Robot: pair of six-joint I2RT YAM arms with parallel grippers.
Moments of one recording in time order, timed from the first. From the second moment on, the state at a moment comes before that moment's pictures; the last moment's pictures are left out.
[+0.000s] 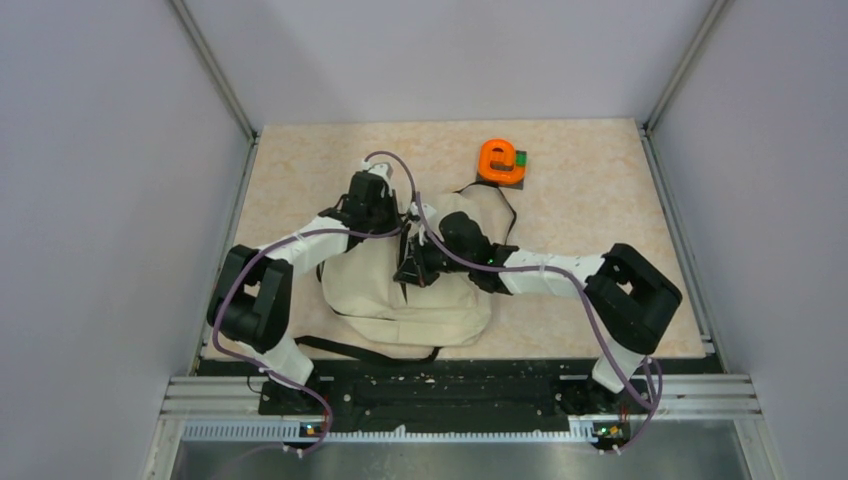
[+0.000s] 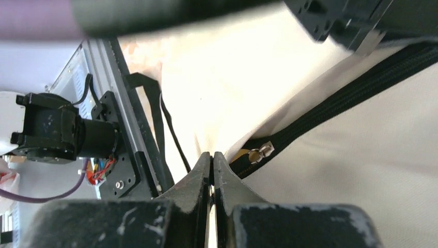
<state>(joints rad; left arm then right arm) -0.40 1.64 1.02 -0.11 0.09 -0.44 0.91 1.71 0.99 0.30 -0.38 0.45</state>
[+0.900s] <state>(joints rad) -0.37 1.66 1.05 -0.14 0.13 -0.47 1.01 1.59 0.78 0.32 -0.34 0.48</state>
